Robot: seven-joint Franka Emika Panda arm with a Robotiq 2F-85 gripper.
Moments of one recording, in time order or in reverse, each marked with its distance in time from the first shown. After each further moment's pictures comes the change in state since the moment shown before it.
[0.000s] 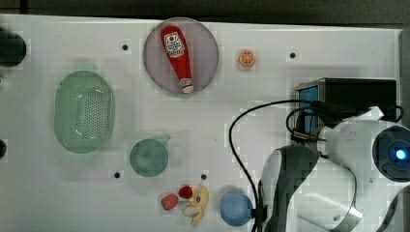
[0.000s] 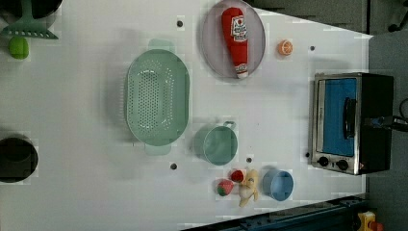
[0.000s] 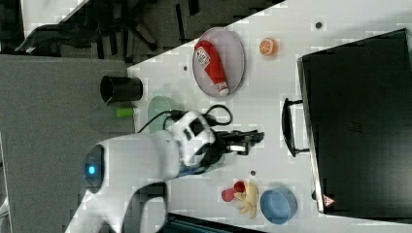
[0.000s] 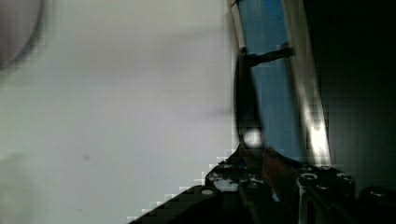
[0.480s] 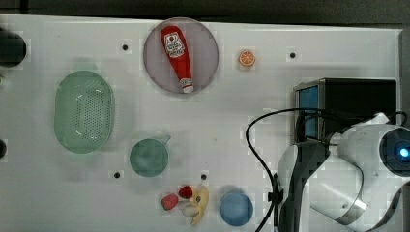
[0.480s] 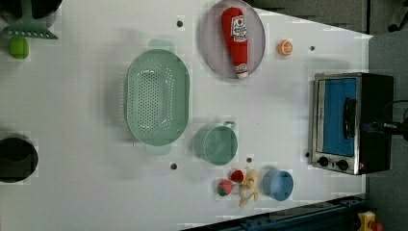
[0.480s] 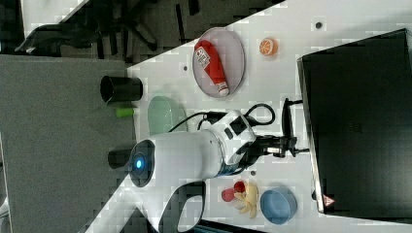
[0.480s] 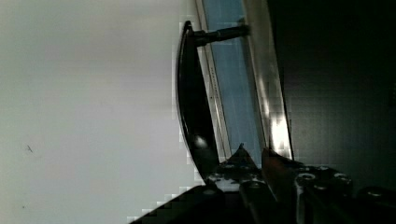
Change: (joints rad) arm -0.037 0.109 -0.042 -0.006 -0.008 0.070 -0.094
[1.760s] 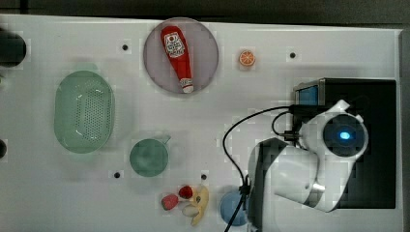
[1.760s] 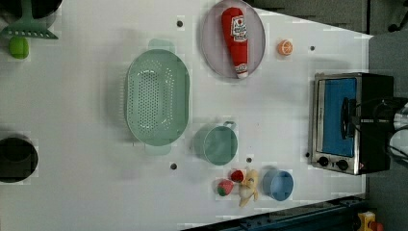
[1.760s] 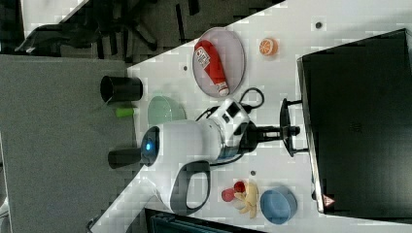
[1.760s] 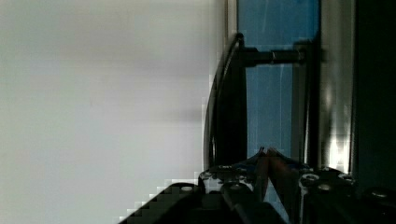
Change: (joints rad) arm 0.023 0.077 0.064 -0.062 -0.127 0.169 0.017
